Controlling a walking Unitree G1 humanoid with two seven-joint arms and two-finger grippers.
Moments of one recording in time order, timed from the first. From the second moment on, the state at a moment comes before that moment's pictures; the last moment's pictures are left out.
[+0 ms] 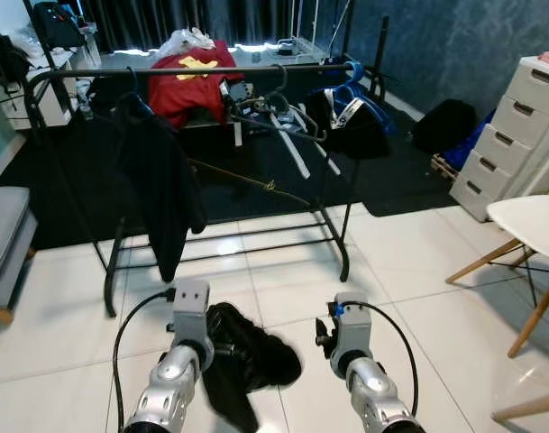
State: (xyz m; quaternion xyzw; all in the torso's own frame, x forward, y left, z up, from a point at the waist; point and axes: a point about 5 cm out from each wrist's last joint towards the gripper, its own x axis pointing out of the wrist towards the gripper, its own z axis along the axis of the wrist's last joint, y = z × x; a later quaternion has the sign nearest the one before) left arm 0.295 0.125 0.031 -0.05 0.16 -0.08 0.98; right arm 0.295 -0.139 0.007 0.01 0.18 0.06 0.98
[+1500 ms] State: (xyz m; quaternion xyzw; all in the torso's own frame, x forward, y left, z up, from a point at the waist) left arm 0.296 0.121 0.031 -0.05 0.16 -0.09 0.98; right arm 0.295 -0.147 0.007 0.02 0.18 0.05 0.98
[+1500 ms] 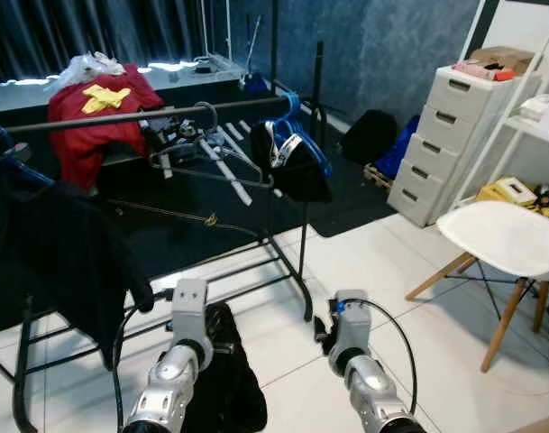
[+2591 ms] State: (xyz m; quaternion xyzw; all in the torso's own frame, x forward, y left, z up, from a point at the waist) left arm 0.297 0.127 0.025 -0.05 0.17 -0.07 0.98; right arm 0.295 -0.148 0.007 0.02 0.18 0.05 0.98
